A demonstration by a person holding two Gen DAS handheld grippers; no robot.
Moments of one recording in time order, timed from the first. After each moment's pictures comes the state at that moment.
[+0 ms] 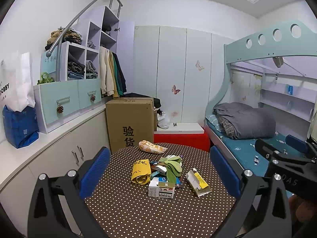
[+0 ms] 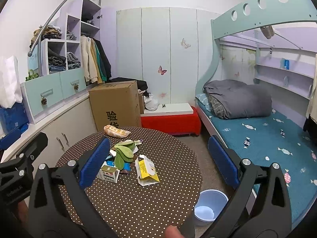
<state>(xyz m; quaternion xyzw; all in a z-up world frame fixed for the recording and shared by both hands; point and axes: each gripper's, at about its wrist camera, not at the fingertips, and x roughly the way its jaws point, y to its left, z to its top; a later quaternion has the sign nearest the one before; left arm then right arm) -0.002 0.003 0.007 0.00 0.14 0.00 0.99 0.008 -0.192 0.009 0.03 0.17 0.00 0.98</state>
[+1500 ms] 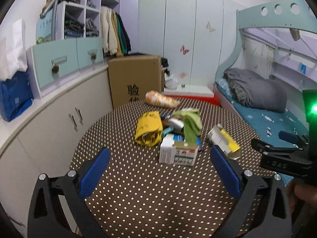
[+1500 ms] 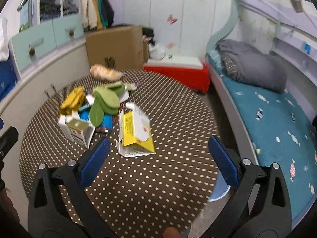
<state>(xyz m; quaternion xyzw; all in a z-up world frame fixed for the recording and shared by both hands) 0.076 0.028 -0.108 -0.01 0.28 0.02 0.96 0.134 -0.181 -0.125 -0.02 0.36 0.04 0.93</state>
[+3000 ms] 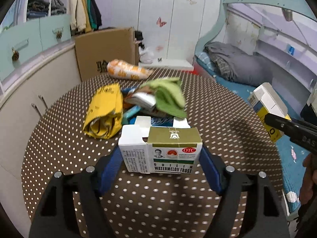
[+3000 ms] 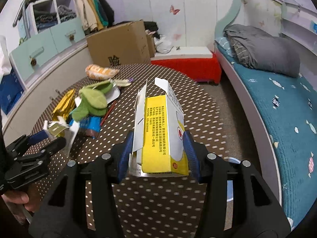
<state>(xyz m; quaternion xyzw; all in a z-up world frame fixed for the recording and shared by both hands) 0.159 -0.012 -0.166 0.00 0.35 -0.07 0.93 0.156 -0.251 -0.139 0.06 0.36 0.07 0.93</state>
